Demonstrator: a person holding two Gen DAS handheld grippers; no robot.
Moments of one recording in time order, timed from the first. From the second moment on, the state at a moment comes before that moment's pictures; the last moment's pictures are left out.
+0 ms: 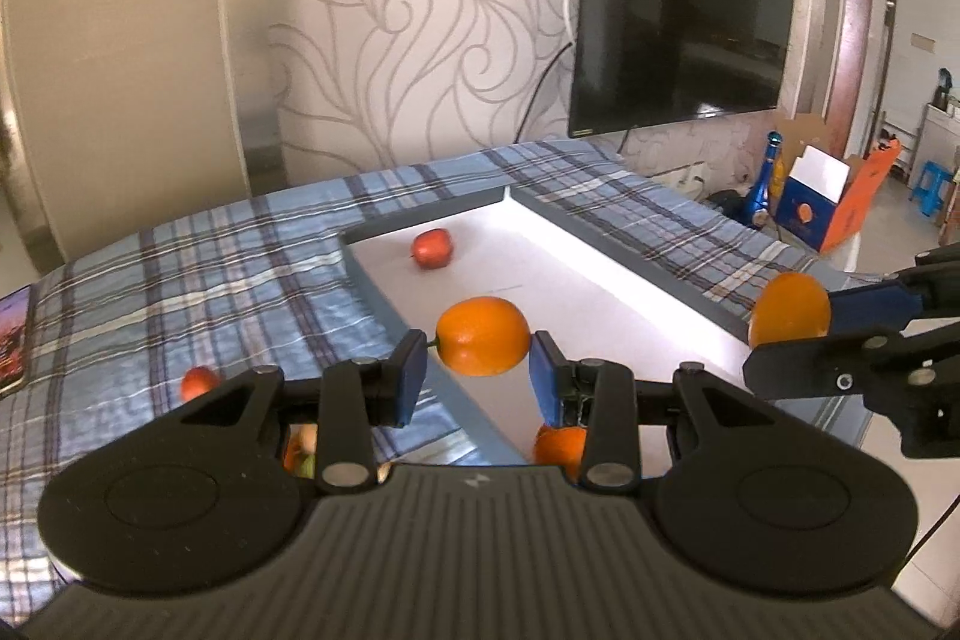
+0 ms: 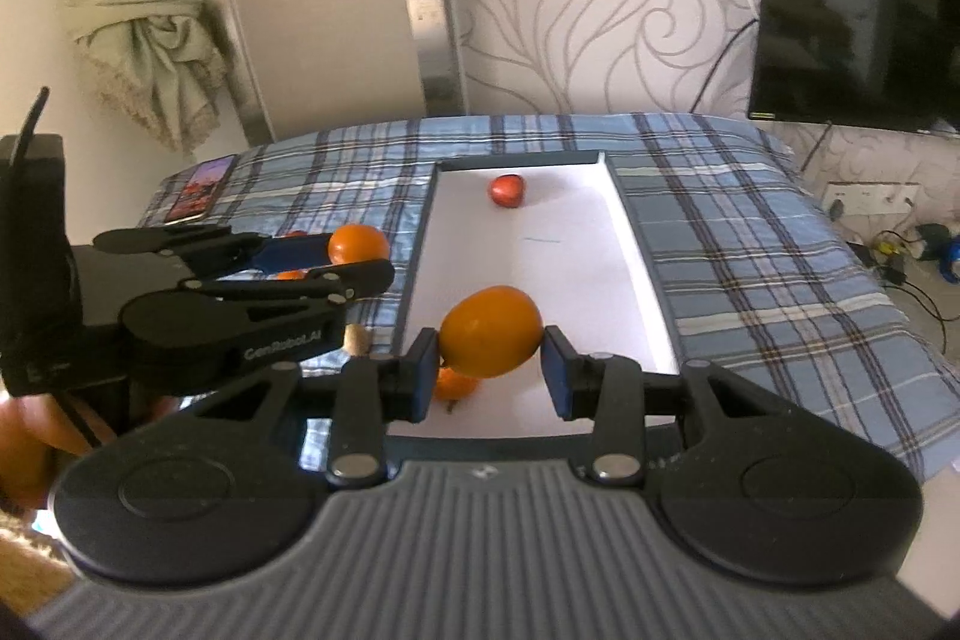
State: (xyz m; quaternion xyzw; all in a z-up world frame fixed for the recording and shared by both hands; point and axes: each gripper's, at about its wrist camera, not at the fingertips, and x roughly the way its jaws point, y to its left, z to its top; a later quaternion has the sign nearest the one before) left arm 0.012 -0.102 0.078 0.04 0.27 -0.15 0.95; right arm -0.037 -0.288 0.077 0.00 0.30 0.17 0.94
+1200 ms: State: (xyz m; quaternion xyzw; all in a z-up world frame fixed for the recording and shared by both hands) left arm 0.104 -0.171 0.052 0.06 0.29 -0.18 0.94; right arm -0.051 -0.309 0.078 0.01 0.29 0.10 0.95
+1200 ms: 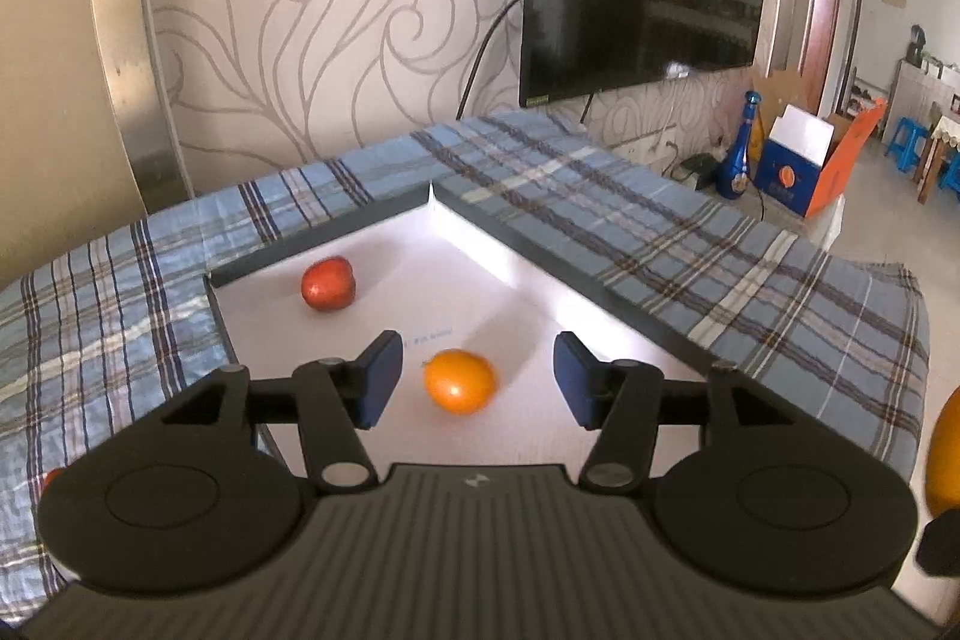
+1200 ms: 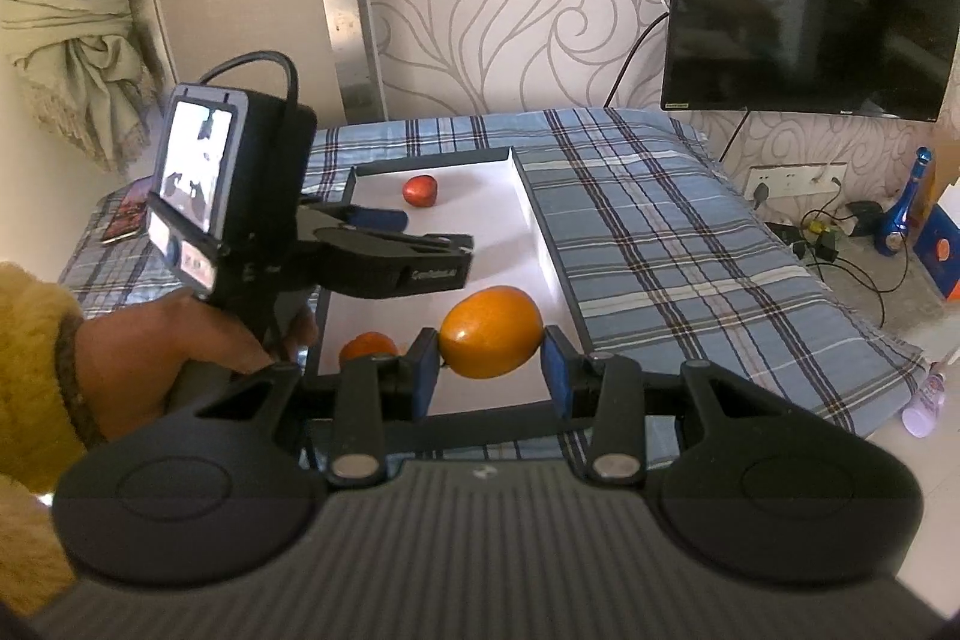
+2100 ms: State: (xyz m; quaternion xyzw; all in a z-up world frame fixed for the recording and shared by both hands) left arm 0.026 -0.101 0.102 0.04 0.25 -0.13 0.96; right arm -0.026 -0.294 0.075 0.01 0.29 0.17 0.94
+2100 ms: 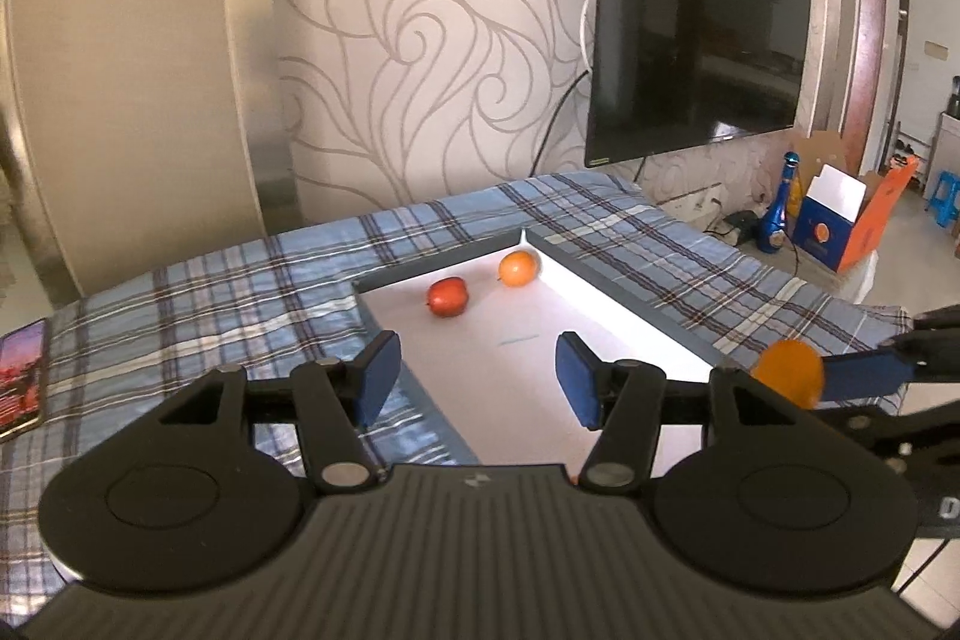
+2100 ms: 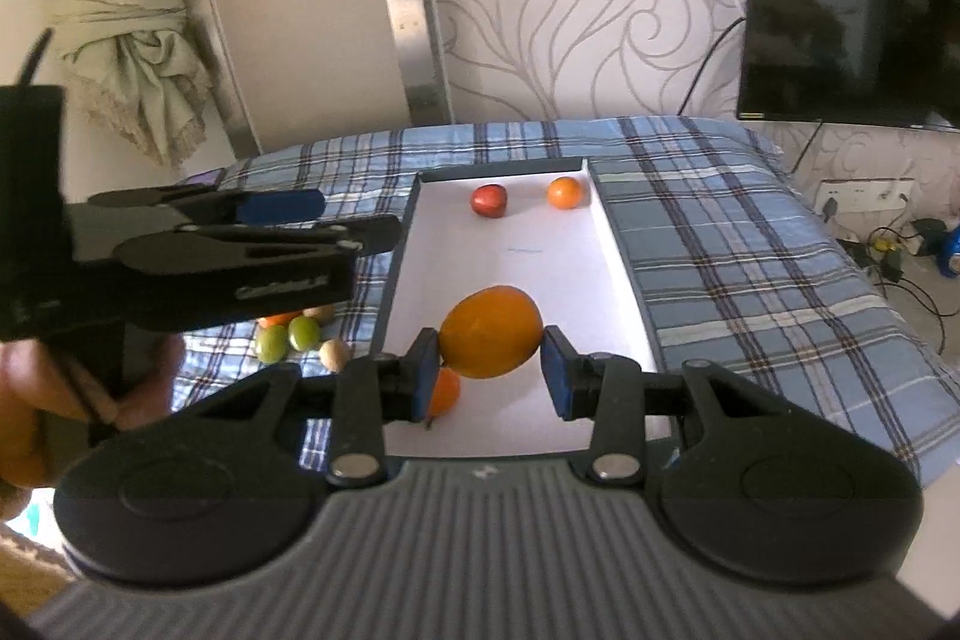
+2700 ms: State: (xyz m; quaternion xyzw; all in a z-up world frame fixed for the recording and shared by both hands) left arm -0.003 -0.083 0.105 0.03 0.25 -0.07 0.97; right arm -0.004 -0.292 0.069 0.01 0.31 0.21 0.93
